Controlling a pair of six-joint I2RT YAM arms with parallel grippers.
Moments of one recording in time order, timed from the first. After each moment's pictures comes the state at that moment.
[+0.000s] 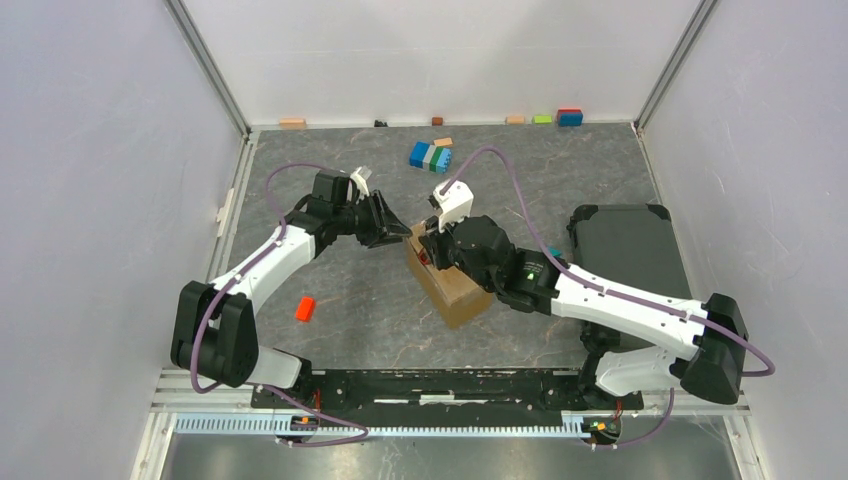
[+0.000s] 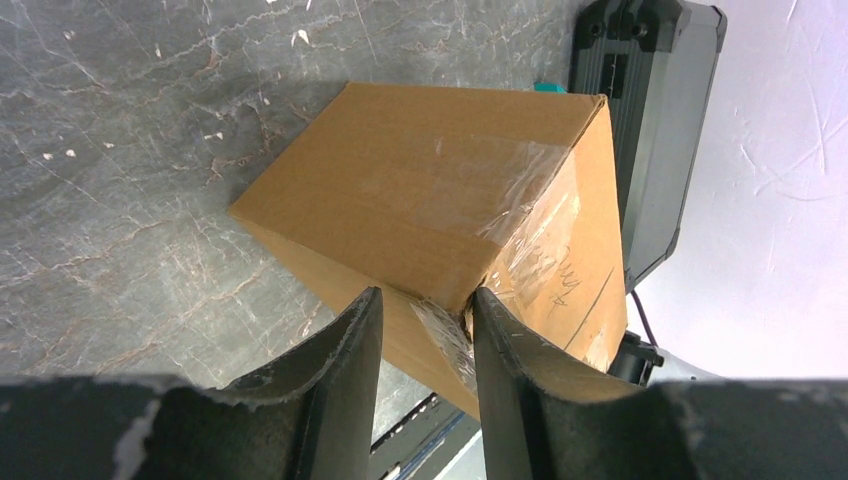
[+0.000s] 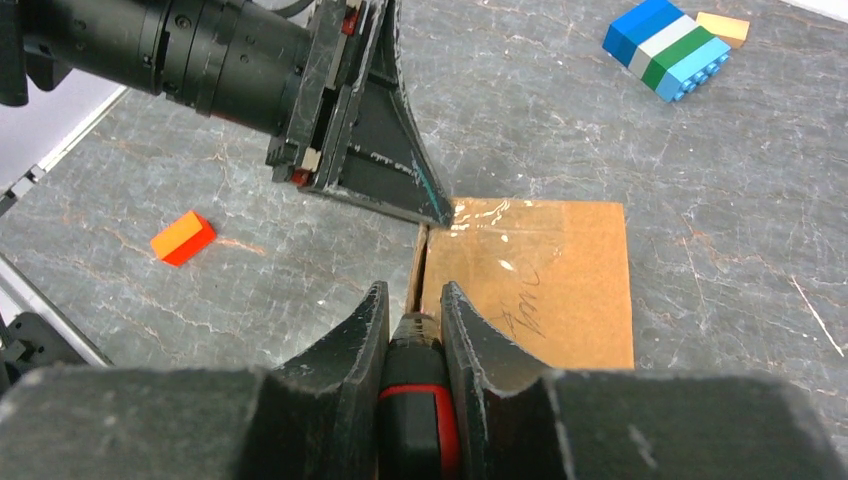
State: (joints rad) left arm -0.32 1.41 0.94 -0.28 0.54 -0.71; right arm 1.09 1.29 1.07 -0.11 0.40 0.26
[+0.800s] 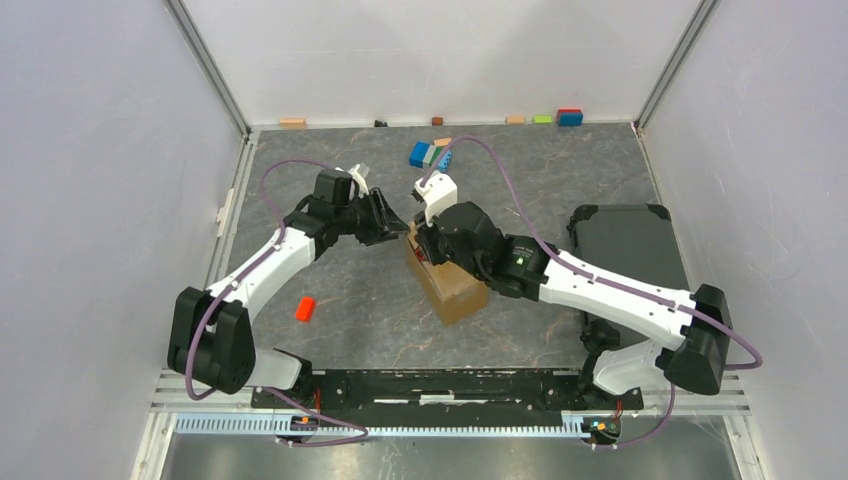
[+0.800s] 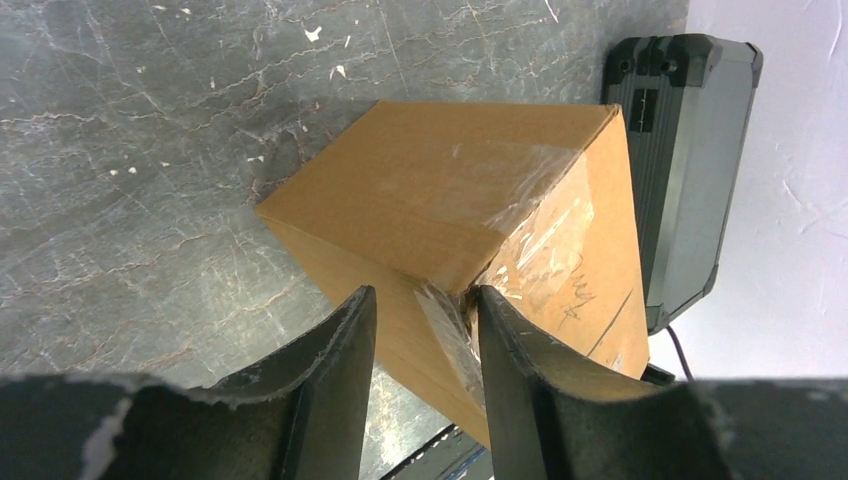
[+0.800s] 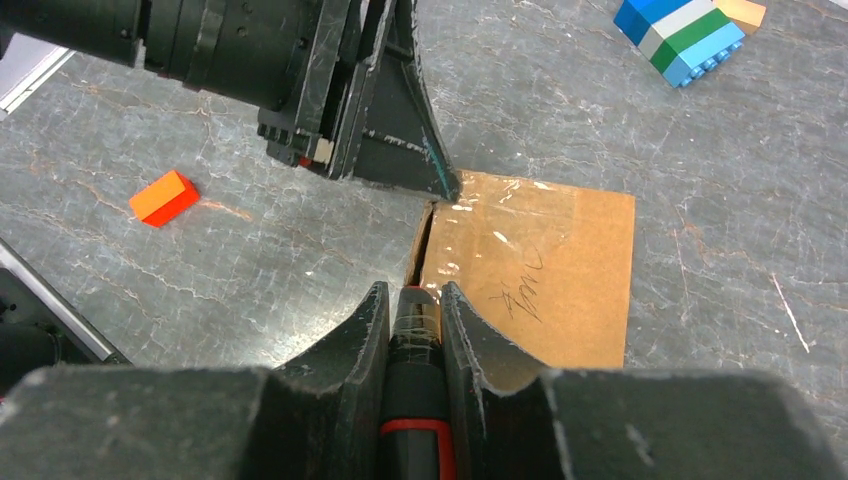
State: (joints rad) left arm -0.35 1.39 0.95 -0.28 0.42 -0.71; right arm 1.08 1.37 1.21 -0.29 0.38 0.22
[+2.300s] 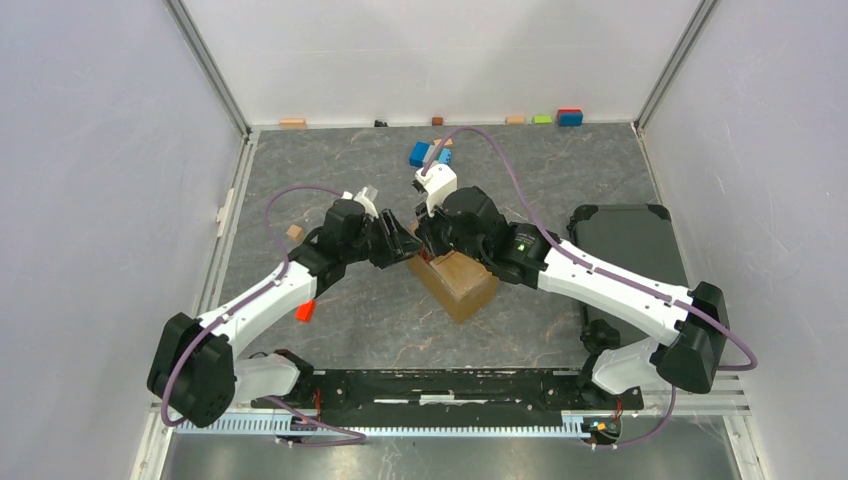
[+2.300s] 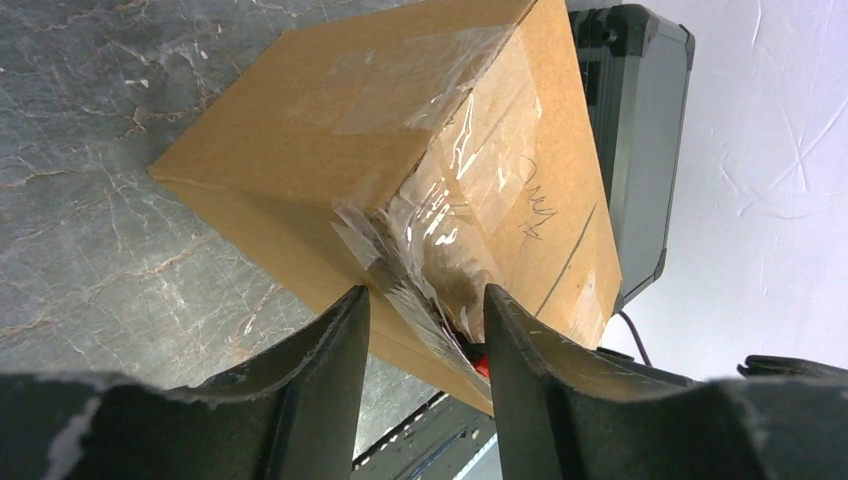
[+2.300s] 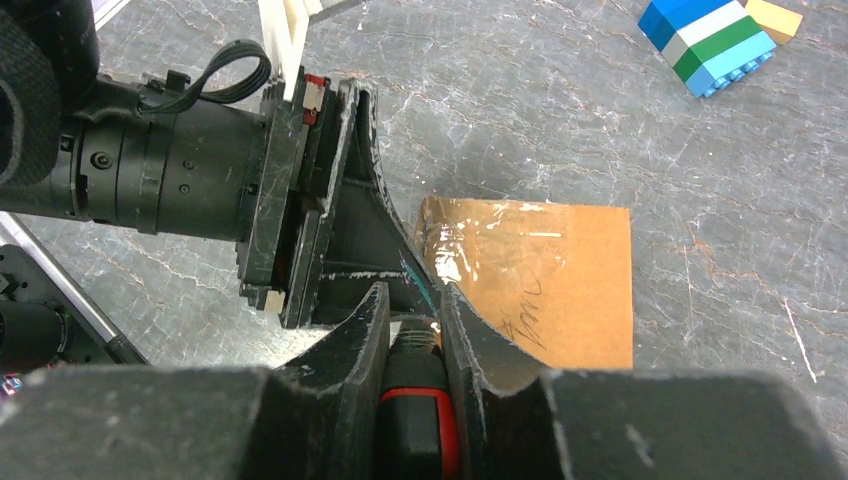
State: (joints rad) left arm -0.52 1.21 0.73 -0.08 0.31 -0.92; right arm 0.99 1.40 1.26 -0.31 0.22 0.17
